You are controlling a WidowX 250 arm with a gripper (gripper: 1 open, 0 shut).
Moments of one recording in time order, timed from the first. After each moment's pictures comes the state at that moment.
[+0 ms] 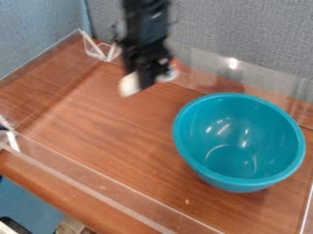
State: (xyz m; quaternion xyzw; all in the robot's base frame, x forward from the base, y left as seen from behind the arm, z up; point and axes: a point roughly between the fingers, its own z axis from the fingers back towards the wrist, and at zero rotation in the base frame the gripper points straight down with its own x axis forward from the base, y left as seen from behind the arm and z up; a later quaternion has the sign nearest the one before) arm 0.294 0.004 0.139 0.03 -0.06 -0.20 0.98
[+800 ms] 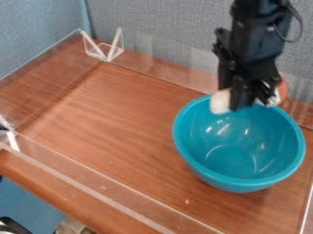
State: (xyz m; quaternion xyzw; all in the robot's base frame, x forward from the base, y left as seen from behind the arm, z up) arm 0.292 -0.106 0.131 0.00 -0.06 -0.34 0.94
